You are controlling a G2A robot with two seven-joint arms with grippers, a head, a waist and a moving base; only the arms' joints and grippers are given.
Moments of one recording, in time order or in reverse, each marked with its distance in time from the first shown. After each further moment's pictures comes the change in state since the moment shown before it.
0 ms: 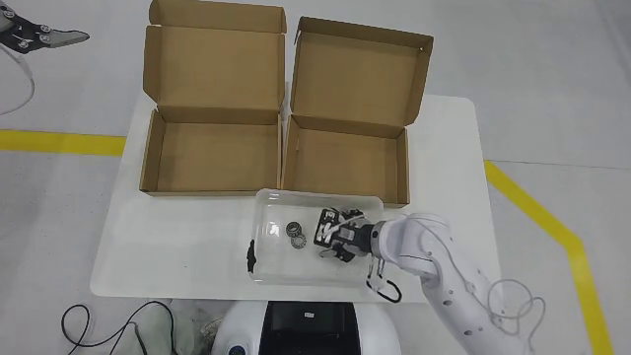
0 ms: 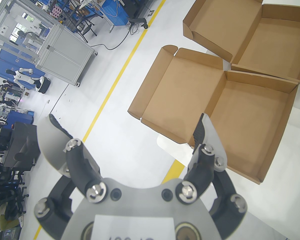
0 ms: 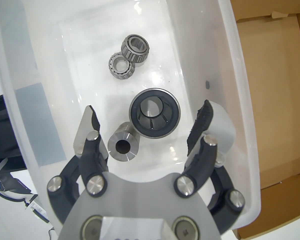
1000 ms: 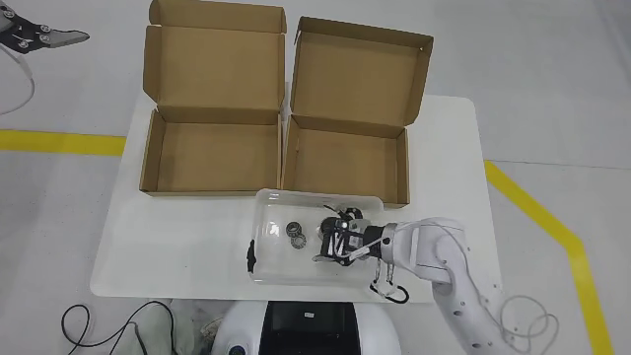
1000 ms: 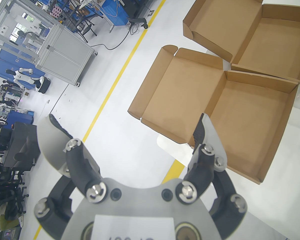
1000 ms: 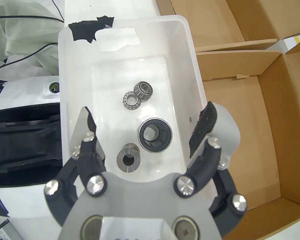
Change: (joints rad) left arm 0.000 0.000 0.000 0.000 0.000 0.000 0.000; right arm -0.093 -0.014 0.108 -0.097 -0.096 -0.181 -0.264
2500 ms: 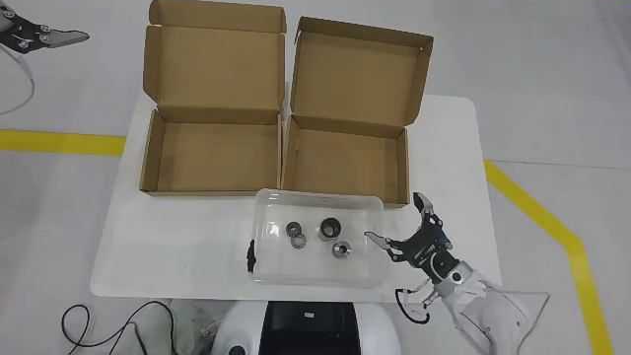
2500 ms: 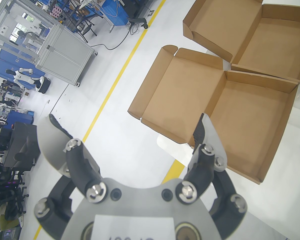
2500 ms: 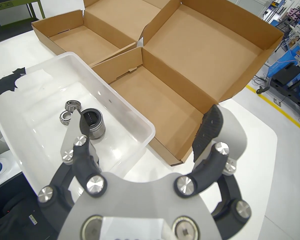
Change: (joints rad) left arm 0.000 0.000 0.000 0.000 0.000 0.000 0.000; right arm -0.498 -0.015 0.363 -0.191 -0.232 0.439 -0.667
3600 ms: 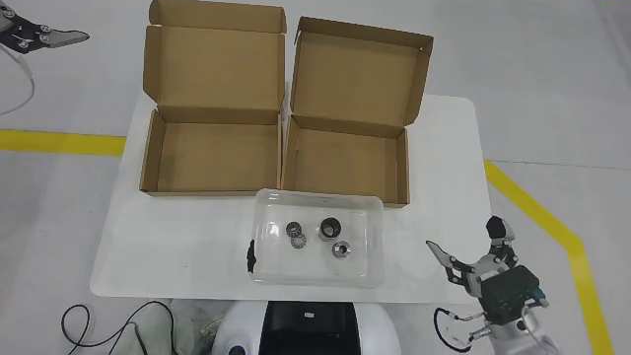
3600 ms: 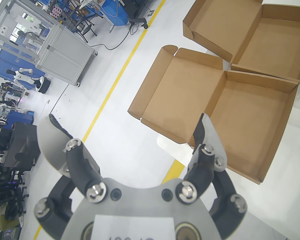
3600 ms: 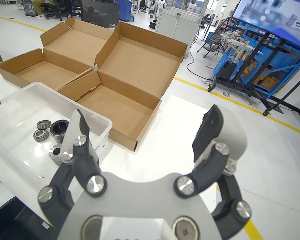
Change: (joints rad) left arm 0.000 0.000 0.000 0.000 0.000 0.000 0.000; right arm -0.297 -0.018 0.227 -0.110 0.100 0.158 -0.301
